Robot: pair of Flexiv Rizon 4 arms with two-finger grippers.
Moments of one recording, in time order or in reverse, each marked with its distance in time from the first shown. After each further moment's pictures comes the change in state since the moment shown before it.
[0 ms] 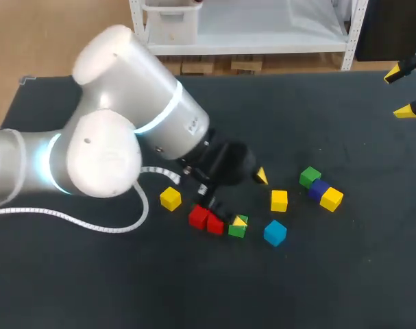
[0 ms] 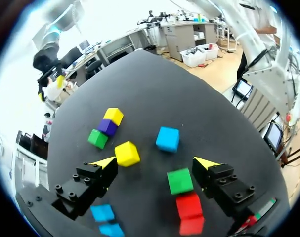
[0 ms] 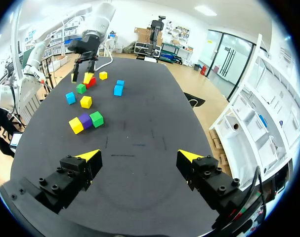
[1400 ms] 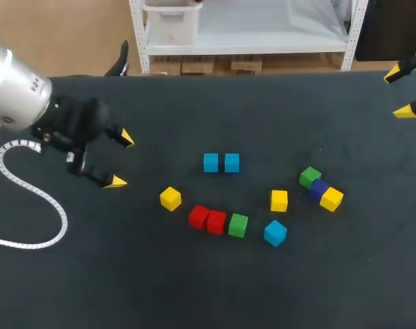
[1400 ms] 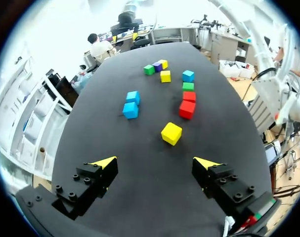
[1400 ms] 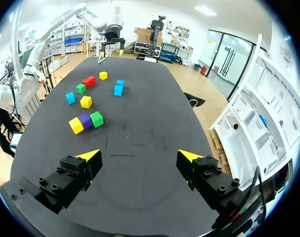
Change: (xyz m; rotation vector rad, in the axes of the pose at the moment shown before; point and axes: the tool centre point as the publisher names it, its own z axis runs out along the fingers) left arm 0.179 -0.037 -0.159 -0.133 0.039 -0.392; right arm 0.000 0.000 0.000 0.000 0.000 0.000
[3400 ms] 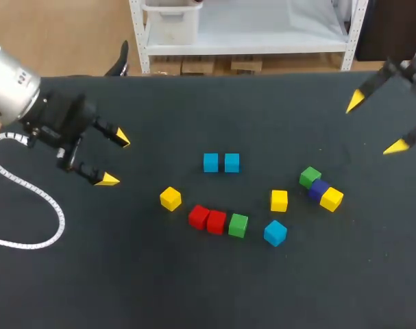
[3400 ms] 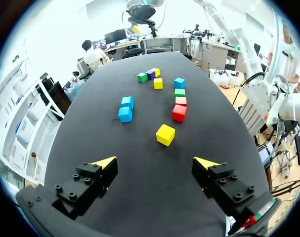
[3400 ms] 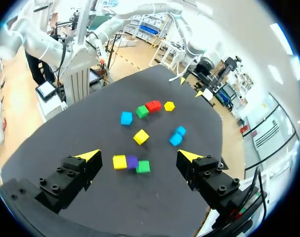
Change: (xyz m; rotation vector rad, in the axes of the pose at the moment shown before) left arm 0.006 0.002 -0.006 0.066 -0.076 0.009; right arm -0.118 0.140 0.022 -0.299 -0.037 -0.609
